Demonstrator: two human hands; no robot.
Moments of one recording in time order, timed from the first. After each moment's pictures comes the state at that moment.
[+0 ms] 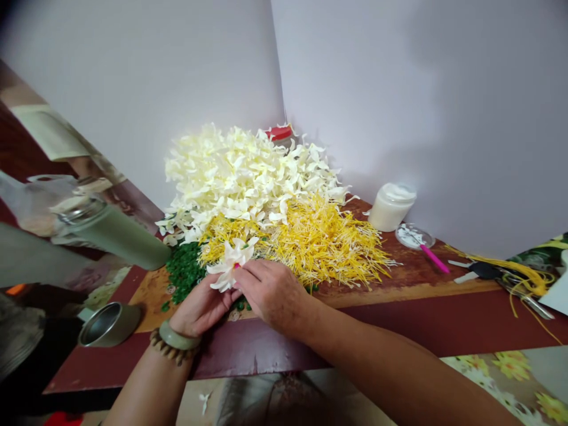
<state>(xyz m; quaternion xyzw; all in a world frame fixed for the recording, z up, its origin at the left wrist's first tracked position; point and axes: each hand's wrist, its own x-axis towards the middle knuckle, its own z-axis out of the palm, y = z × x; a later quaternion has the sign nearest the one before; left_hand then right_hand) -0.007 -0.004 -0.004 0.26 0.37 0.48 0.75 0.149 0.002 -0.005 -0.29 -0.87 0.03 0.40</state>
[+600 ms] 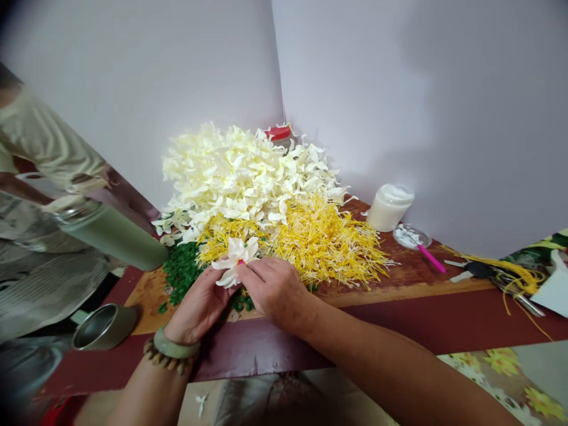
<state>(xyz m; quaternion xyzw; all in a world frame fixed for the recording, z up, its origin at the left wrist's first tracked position) -0.004 -0.003 -0.006 0.27 0.39 0.56 0.68 0.151 0.006 -0.007 -0.30 -0.85 -0.07 0.42</state>
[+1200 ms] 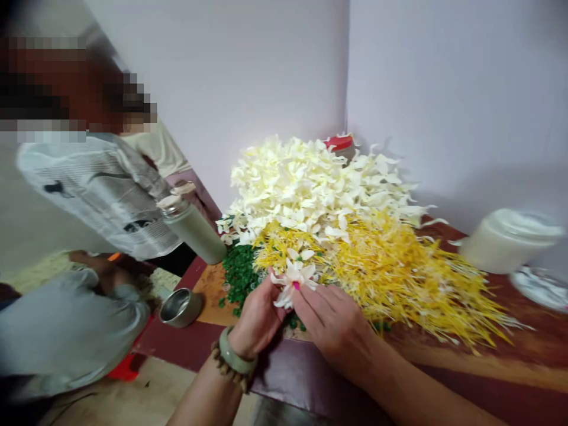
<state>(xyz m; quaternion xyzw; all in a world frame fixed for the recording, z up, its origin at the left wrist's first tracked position) 0.001 -0.009 -0.003 0.25 0.32 0.57 0.71 0.145 0.004 -0.018 -0.22 -0.86 -0.17 0.42</state>
